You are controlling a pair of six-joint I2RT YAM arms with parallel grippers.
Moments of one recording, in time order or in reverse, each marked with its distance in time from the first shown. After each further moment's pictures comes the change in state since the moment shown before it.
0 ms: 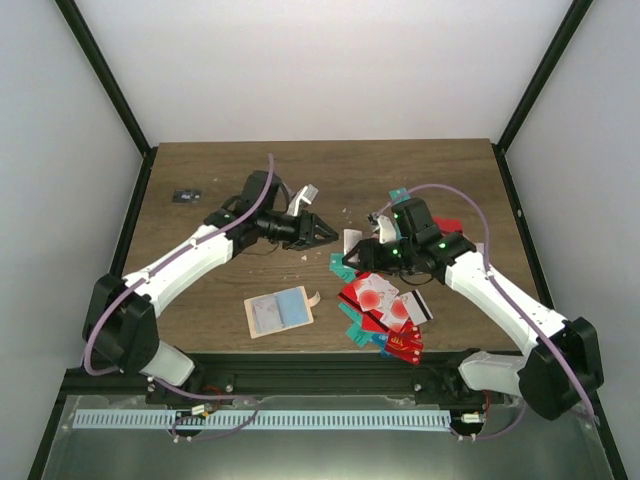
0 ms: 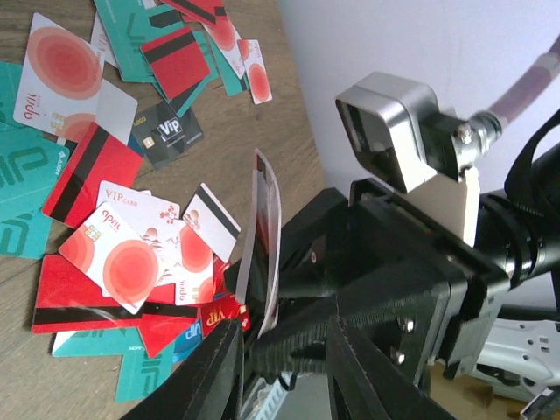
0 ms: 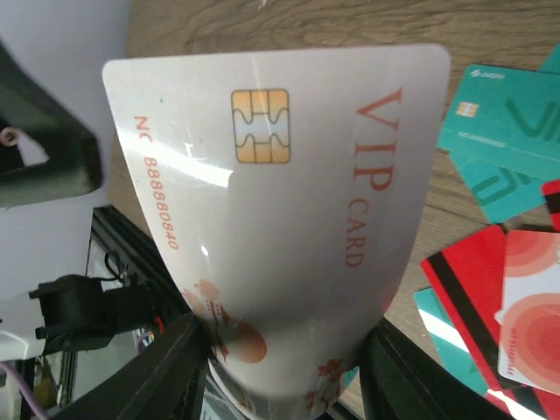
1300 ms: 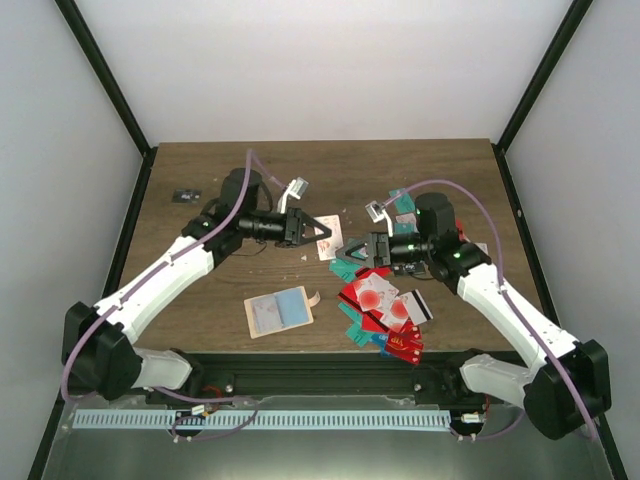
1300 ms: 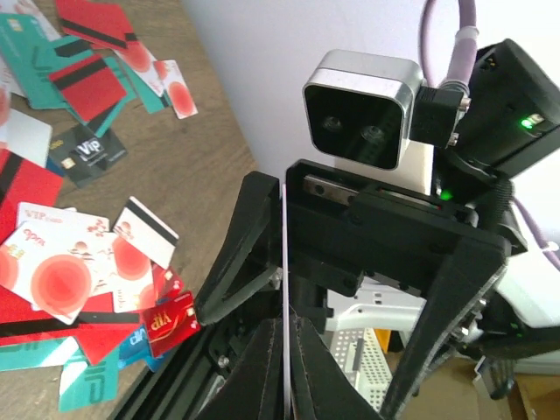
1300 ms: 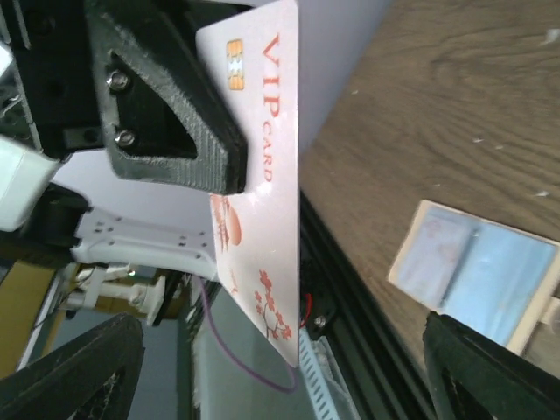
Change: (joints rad) left arm 0.011 -0.133 -0.025 0.059 0.071 -0.037; right arm -0.071 -0.085 -0.060 0.299 -0.455 0.018
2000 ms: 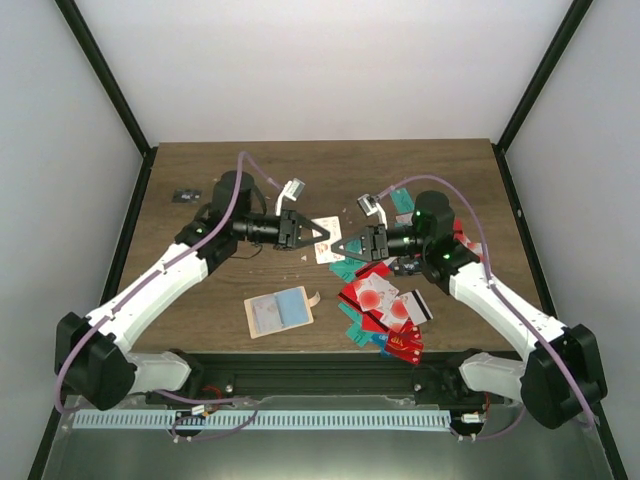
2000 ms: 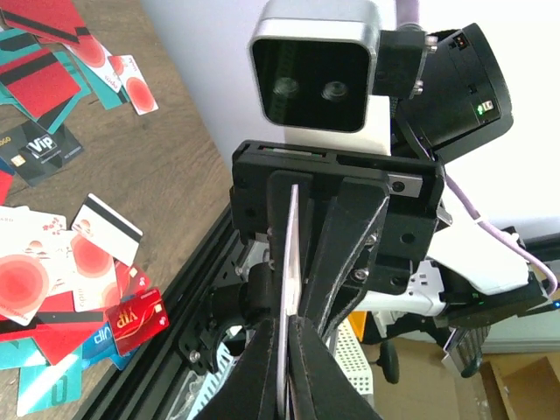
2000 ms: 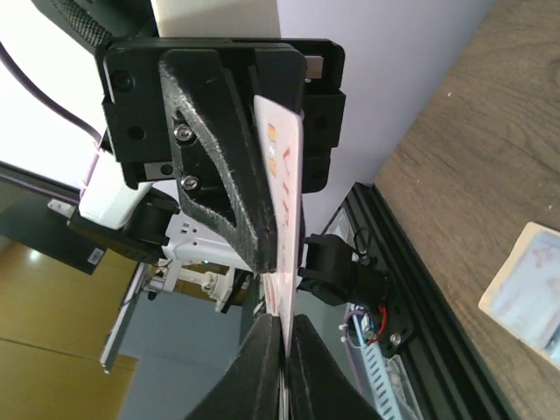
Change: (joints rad) left arm 0.000 -0.066 -0.045 0.078 0.076 -0.071; right arm 0.032 0.042 -0.074 0.495 -0.167 0.352
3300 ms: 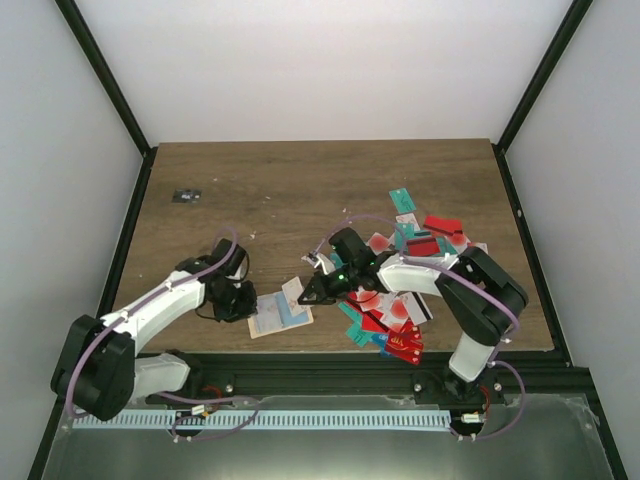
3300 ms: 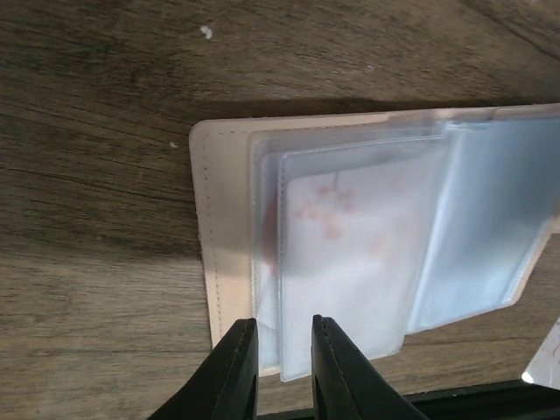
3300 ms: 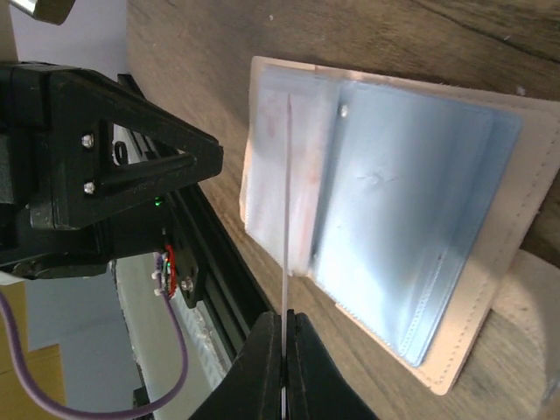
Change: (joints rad) left arm 0.115 -0.069 -0.434 -0.615 -0.698 0.079; right arm 0.312 0.540 0.056 -0.243 0.379 -0.271
